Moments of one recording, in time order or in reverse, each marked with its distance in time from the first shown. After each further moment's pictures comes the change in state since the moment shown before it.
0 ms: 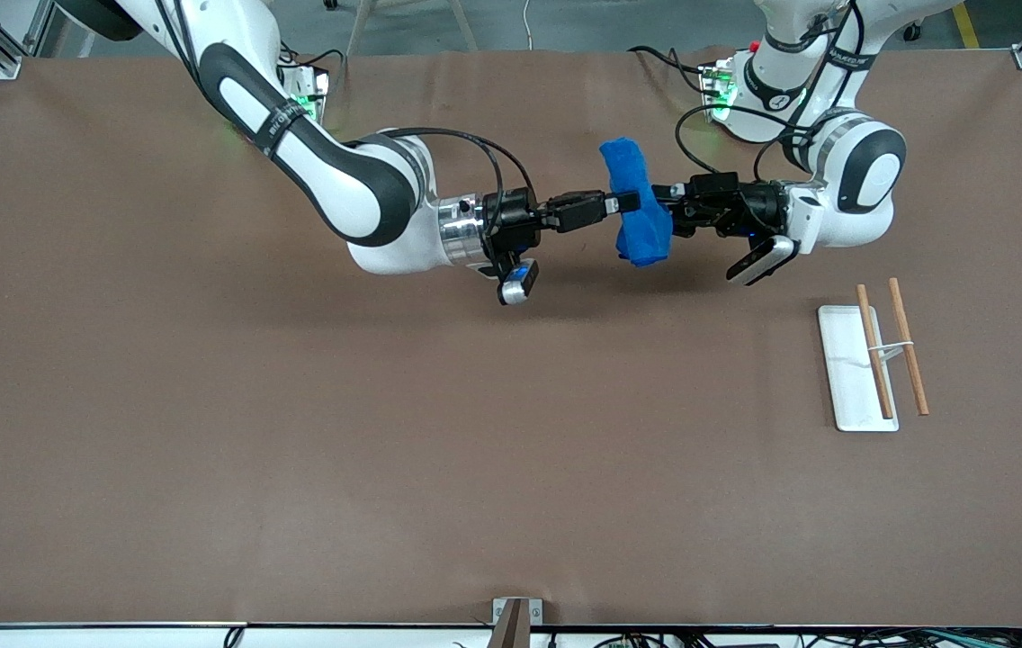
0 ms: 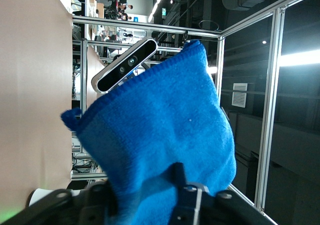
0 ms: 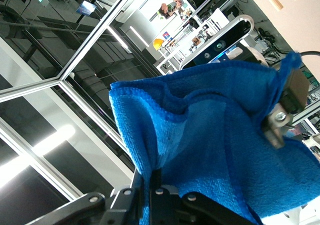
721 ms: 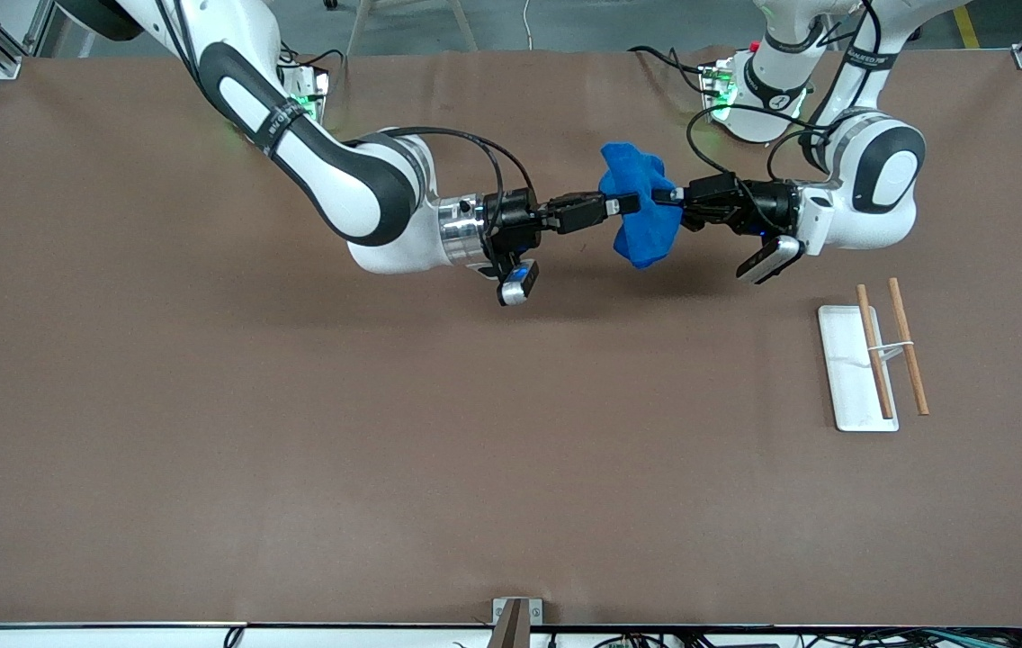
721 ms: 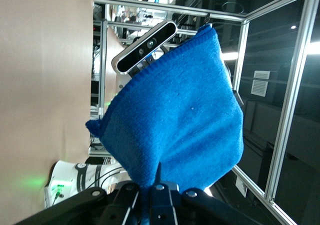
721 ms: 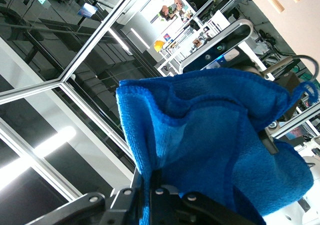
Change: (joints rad) left arm 0.040 -0.007 0.012 0.048 0.183 0.001 -0.113; right arm 0.003 0.000 0.000 0.005 0.004 0.017 -0.001
